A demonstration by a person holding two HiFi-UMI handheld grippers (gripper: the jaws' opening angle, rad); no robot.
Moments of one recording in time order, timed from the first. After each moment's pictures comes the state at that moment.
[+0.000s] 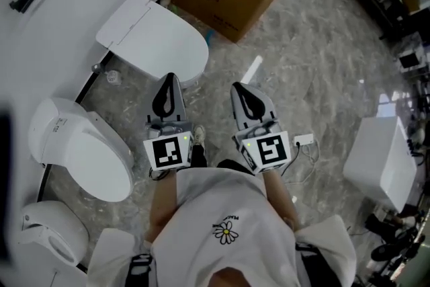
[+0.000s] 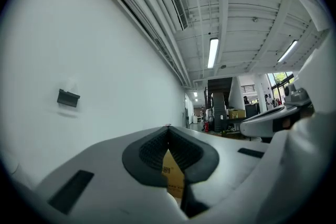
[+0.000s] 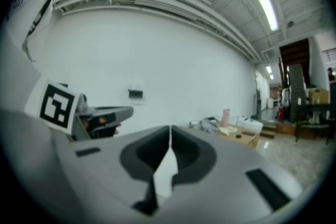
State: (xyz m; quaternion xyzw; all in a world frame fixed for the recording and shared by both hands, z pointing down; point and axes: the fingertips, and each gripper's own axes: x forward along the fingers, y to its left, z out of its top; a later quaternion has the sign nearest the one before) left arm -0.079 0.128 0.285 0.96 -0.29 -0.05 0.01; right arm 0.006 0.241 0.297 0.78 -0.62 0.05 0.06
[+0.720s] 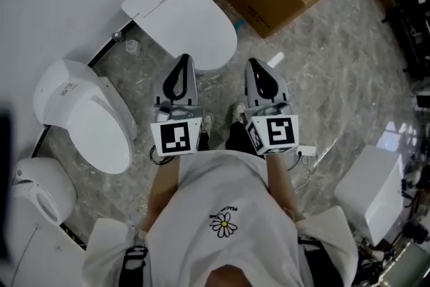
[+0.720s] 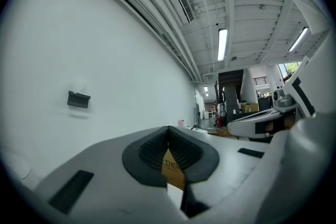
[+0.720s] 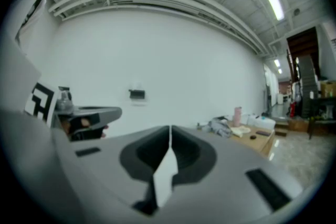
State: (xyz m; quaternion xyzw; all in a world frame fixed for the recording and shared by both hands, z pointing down) left arm -0.074 0.068 0.292 0.94 -0.35 -0.02 0.01; right arm 0.039 0.144 0.305 0.75 -0.66 0.05 0.05
